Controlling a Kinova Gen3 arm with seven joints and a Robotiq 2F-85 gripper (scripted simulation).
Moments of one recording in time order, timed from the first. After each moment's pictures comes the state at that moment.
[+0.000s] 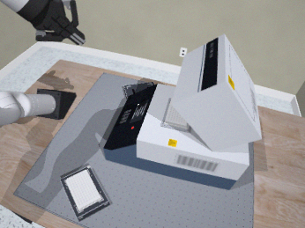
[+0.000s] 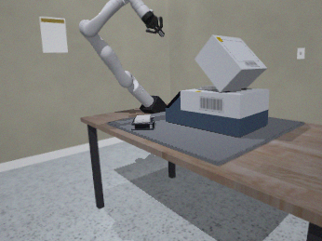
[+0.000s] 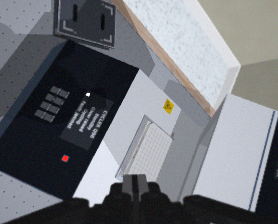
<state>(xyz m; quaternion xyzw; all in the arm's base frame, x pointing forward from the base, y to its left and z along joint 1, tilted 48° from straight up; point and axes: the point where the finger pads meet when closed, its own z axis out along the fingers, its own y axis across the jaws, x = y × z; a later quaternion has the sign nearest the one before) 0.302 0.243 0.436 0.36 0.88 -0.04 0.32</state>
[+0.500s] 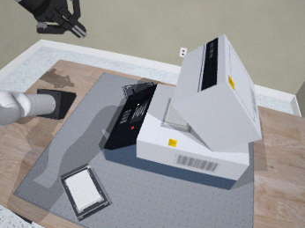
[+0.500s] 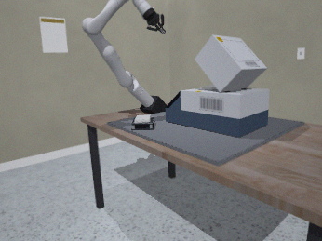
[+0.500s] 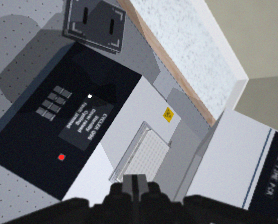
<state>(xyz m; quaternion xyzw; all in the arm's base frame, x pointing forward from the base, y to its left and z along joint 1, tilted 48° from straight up) 0.303 0.259 0.440 0.32 0.89 -0.06 0.31</state>
